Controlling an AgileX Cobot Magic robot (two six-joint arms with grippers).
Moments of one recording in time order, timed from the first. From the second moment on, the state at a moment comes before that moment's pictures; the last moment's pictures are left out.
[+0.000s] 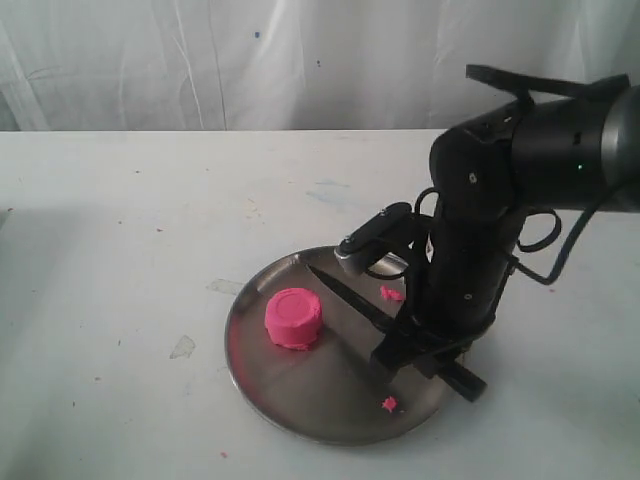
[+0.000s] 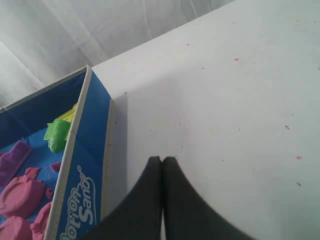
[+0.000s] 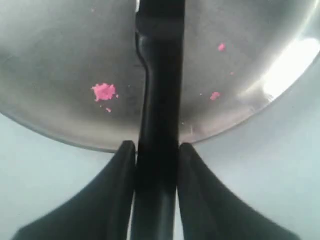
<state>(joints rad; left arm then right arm) 0.05 0.00 0.02 0.26 0.31 0.13 0.59 1.71 -1.07 -0.02 0.92 -0.13</state>
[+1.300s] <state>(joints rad) 0.05 0.00 0.02 0.26 0.31 0.13 0.59 1.66 -1.07 -0.05 1.04 -0.13</state>
